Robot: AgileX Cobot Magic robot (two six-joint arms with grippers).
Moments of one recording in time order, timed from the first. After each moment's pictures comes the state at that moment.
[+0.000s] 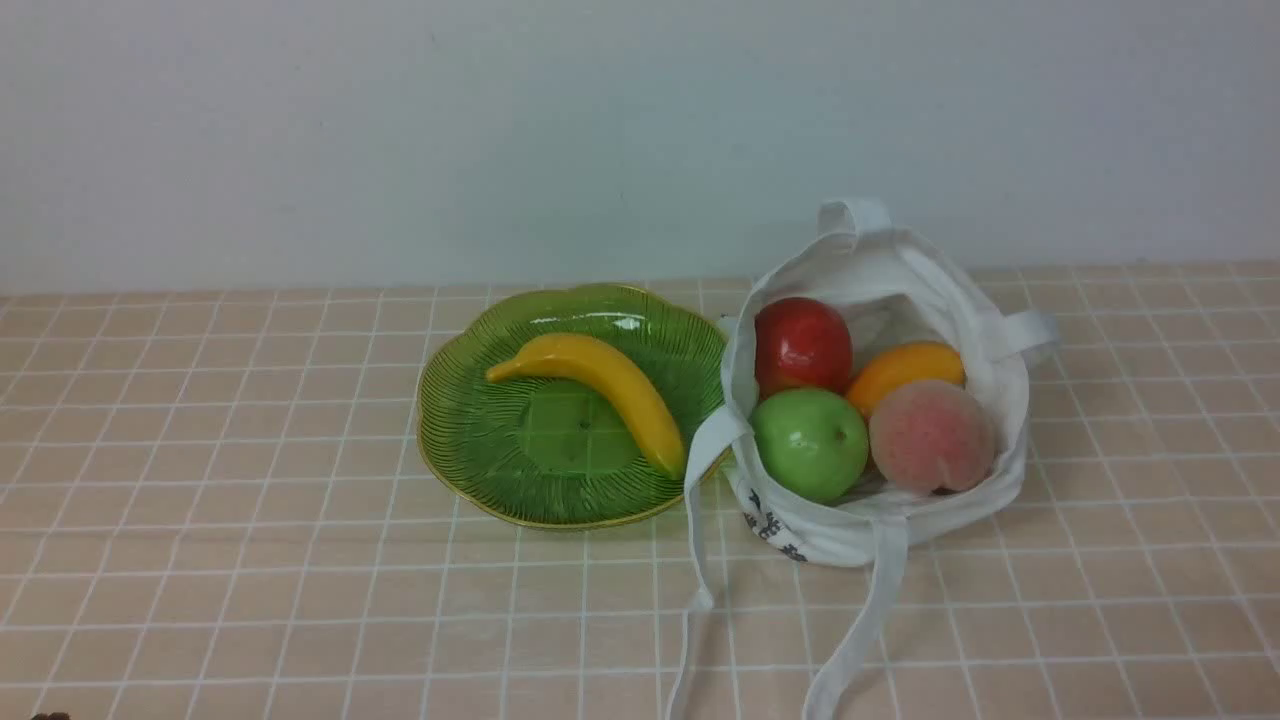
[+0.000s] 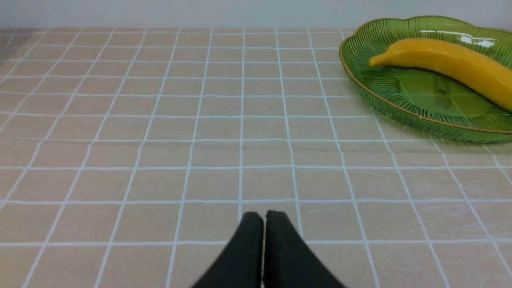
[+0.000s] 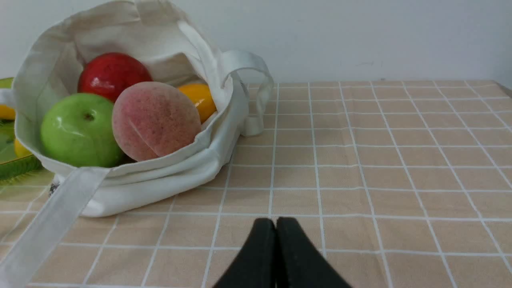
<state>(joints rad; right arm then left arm) 0.05 -0.01 0.03 0.00 0.36 0.02 -0.03 -0.01 0.03 0.02 0.38 -0.07</state>
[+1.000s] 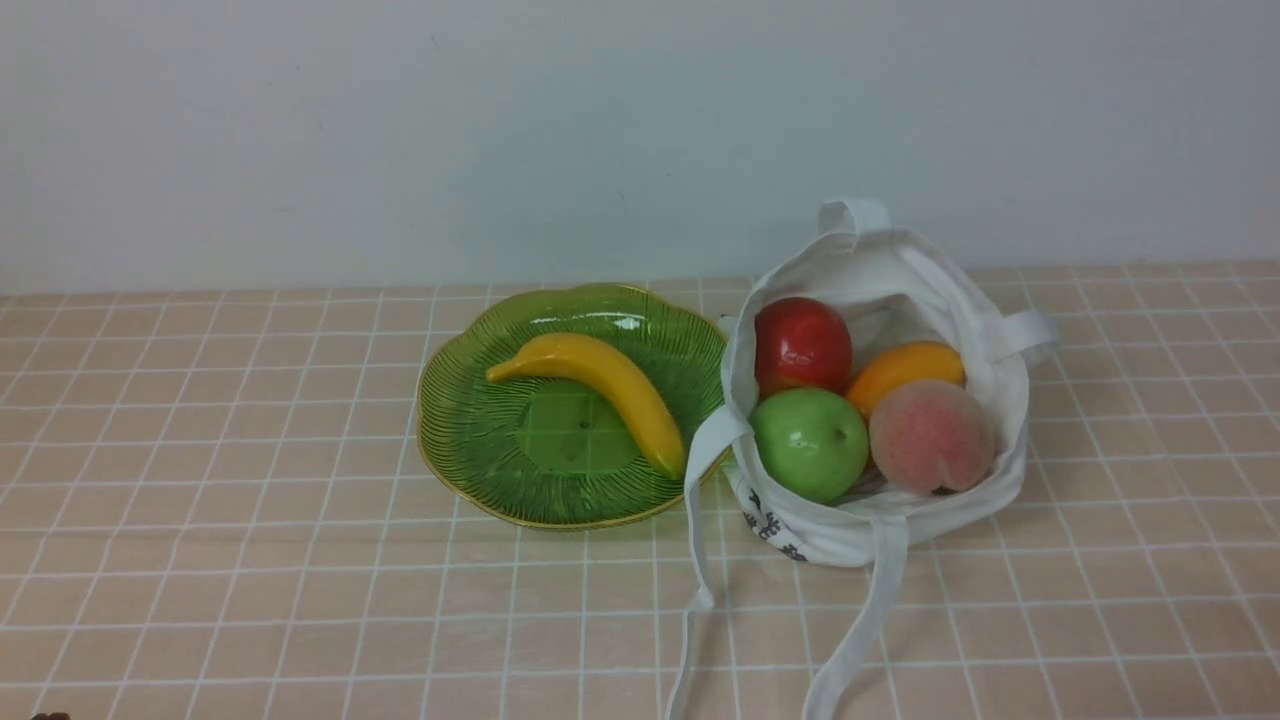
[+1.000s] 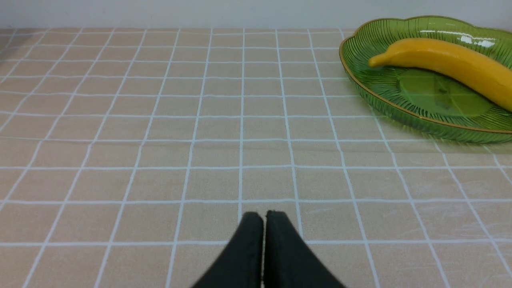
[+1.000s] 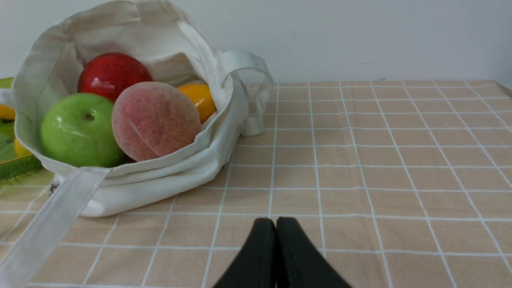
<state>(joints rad) 0.05 -0.01 0.03 0.00 0.36 0.02 -0.03 -0.01 0.03 0.02 0.38 -0.07</state>
